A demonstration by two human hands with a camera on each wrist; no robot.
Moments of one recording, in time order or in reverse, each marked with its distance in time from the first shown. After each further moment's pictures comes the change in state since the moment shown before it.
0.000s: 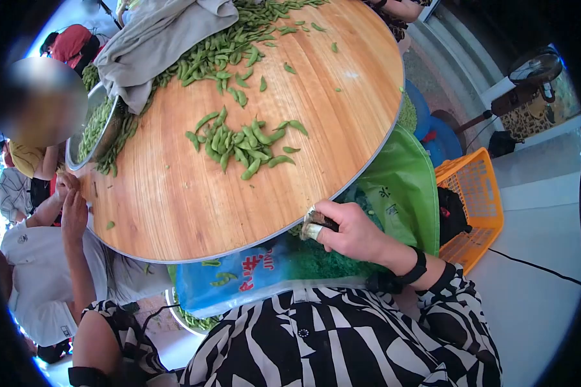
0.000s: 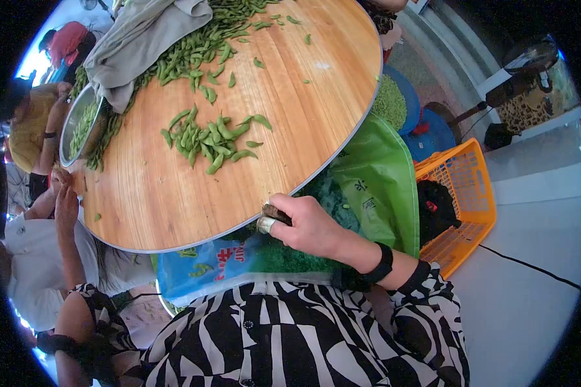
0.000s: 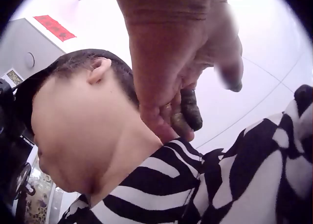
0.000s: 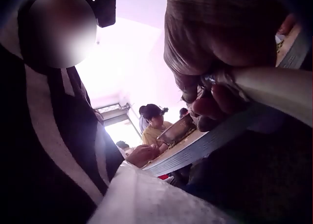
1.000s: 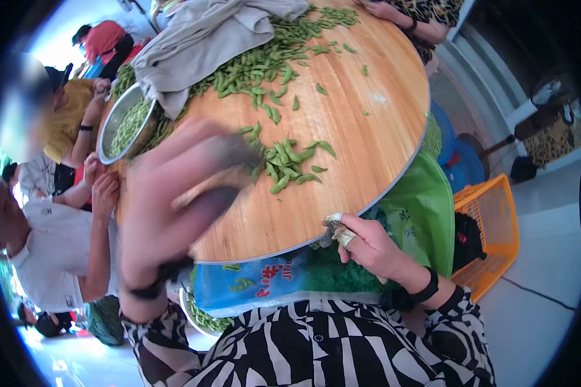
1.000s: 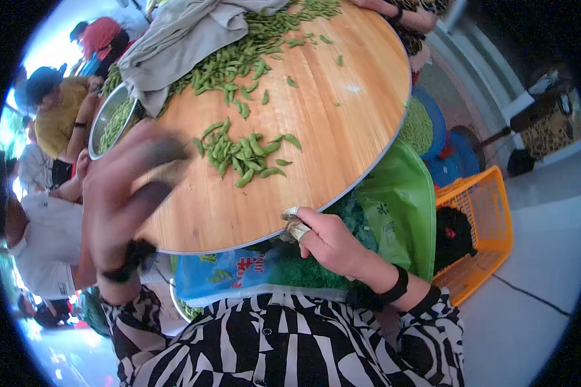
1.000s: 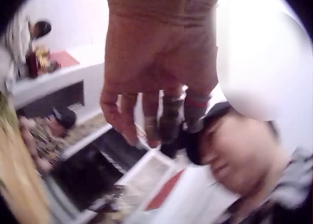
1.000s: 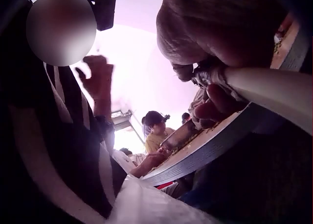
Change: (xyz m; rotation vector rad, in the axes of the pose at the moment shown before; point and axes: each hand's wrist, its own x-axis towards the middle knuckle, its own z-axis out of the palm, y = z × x) left_hand 0.060 0.045 -0.028 0.133 0.030 0.249; right_hand -0.001 -0.018 -0.013 0.103 -0.106 -0.008
